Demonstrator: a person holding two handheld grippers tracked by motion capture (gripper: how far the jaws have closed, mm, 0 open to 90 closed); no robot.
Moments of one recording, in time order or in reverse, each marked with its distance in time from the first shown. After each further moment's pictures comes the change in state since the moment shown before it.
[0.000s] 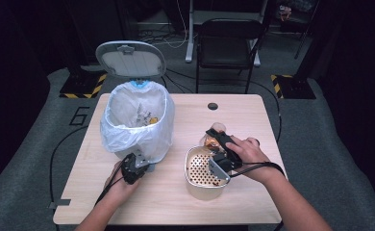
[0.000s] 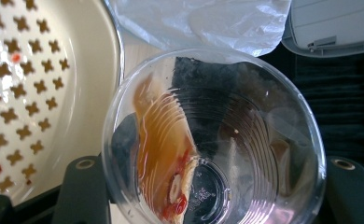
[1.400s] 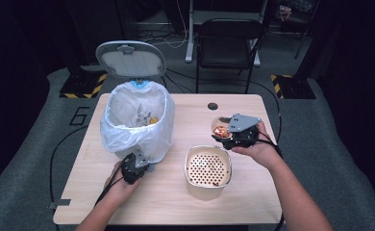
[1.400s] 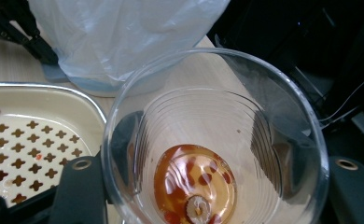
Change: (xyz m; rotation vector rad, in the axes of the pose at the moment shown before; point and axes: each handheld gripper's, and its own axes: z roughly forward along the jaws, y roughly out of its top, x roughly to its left) left arm 0.000 0.000 0.000 -0.001 0.001 0.000; right arm -0.042 -0.069 0.017 -0.109 0.334 0.939
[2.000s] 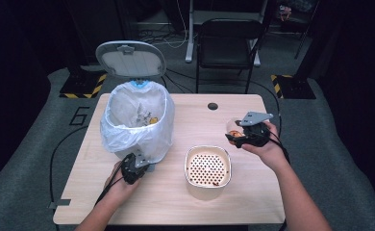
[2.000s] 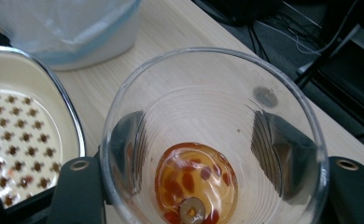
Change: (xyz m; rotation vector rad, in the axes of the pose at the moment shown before) left arm 0.000 0.000 0.000 0.003 -0.004 -0.002; right arm -0.022 -0.036 -0.008 0.130 -0.046 0.277
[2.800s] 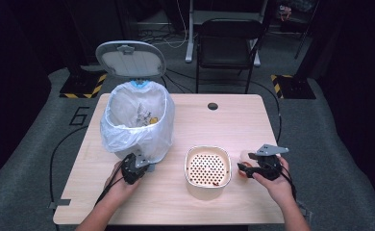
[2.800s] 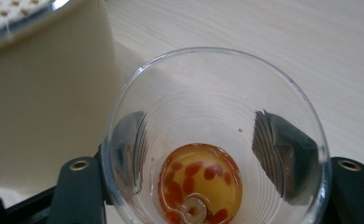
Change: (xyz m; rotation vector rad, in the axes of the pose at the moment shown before) left arm -0.001 0.000 0.001 -0.006 0.009 -0.001; right arm 0.036 -0.103 -0.019 0.074 -0.008 0.286
